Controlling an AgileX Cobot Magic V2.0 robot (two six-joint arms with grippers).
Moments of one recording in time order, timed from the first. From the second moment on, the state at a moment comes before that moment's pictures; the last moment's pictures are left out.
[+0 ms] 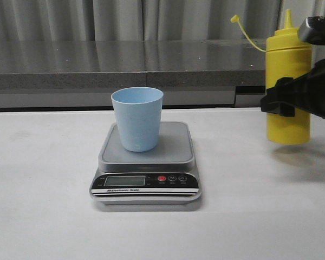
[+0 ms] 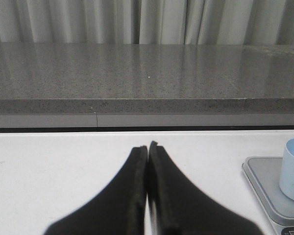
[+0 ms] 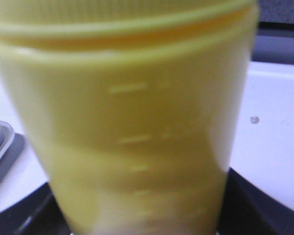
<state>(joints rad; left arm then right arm) -0.01 0.12 -0.35 -0.02 0.41 -0.03 0.09 1.72 -0.67 -0.40 -0.59 0.37</state>
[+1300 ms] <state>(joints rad) -0.01 0.12 -0.35 -0.02 0.41 -0.03 0.08 1.82 -0.57 -0.34 -0.77 0.34</state>
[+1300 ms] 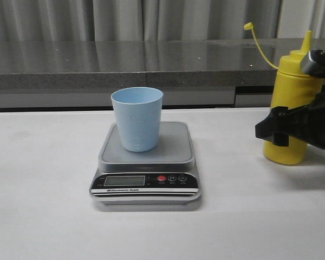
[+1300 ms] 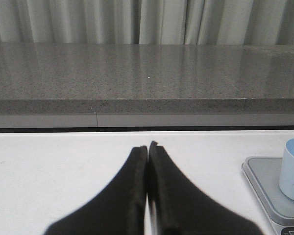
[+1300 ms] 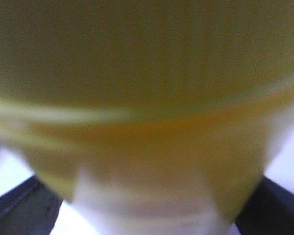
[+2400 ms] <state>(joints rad) -0.01 0.12 -0.35 -0.02 0.41 -0.03 0.08 1.04 -0.19 -0.09 -0.52 0.34</state>
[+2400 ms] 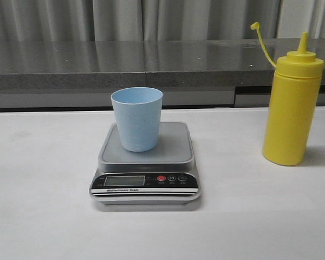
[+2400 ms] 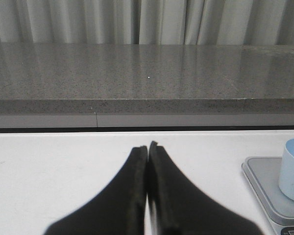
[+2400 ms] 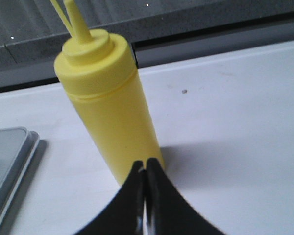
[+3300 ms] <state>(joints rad) -0.01 0.12 -0.35 -0.02 0.41 -0.03 0.08 0.29 -0.10 -0.09 -0.08 0.34</state>
